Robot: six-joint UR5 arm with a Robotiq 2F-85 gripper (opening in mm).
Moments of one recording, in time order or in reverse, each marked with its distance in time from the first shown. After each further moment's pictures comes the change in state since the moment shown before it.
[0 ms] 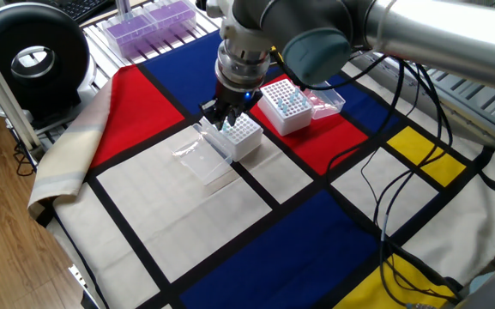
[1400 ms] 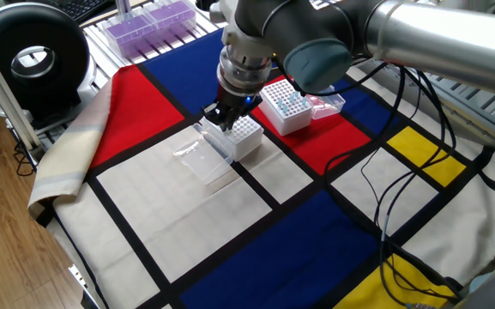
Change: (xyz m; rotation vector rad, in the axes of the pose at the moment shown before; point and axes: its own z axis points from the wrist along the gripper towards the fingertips) arm -0.002 -0.006 0.004 0.030 -0.012 0.087
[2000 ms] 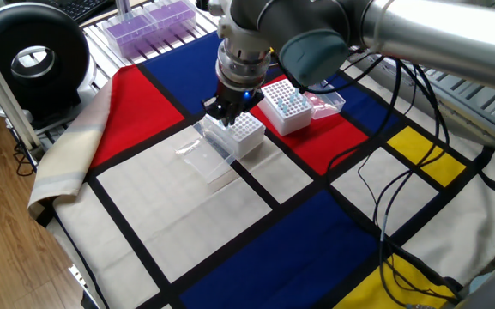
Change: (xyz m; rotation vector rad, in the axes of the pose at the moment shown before) arm -0.005 -0.005 -0.012 0.027 0.018 0.024
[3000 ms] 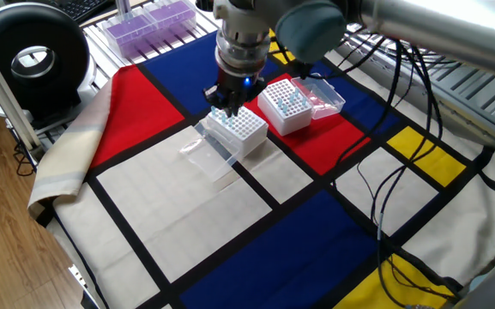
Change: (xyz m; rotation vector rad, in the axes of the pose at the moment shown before) arm -0.009 -0.011 -0.041 0.062 0.056 0.015
